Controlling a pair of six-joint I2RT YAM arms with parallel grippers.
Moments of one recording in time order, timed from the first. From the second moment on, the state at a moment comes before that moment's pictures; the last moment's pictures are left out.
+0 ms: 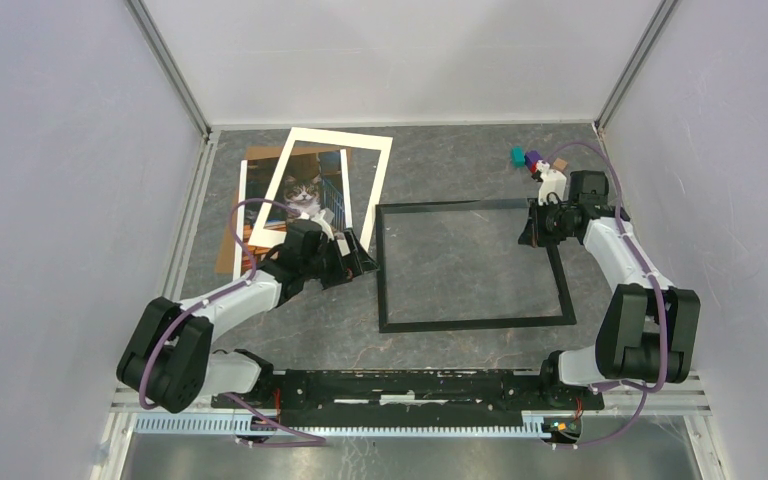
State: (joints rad) left arm -0.46 1.28 0.55 0.02 0.30 -0.77; right arm -0.11 1.41 0.95 -0.56 -0.46 -0.20
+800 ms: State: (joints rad) left arm -0.46 1.39 0.57 0.05 0.35 -0.78; right arm -0.09 1.42 0.95 -0.57 -0.39 -0.18
